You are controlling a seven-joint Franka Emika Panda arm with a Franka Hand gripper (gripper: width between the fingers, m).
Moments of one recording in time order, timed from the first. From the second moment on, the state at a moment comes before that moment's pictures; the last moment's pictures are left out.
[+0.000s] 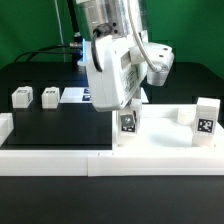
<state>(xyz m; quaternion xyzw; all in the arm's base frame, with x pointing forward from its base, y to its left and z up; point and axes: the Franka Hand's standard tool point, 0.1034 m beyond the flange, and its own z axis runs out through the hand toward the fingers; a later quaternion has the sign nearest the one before) 0.623 0.006 0.066 -0.59 0.80 0.05 0.08</state>
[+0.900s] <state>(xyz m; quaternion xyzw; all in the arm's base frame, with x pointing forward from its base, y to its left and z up) 0.623 0.022 0.096 -0.60 0.79 0.05 0.10</state>
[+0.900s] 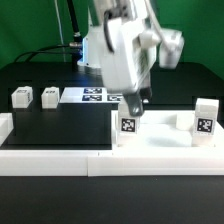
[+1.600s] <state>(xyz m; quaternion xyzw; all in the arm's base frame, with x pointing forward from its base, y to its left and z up) 0.617 0.024 0.098 -0.60 0.79 0.05 0.10</state>
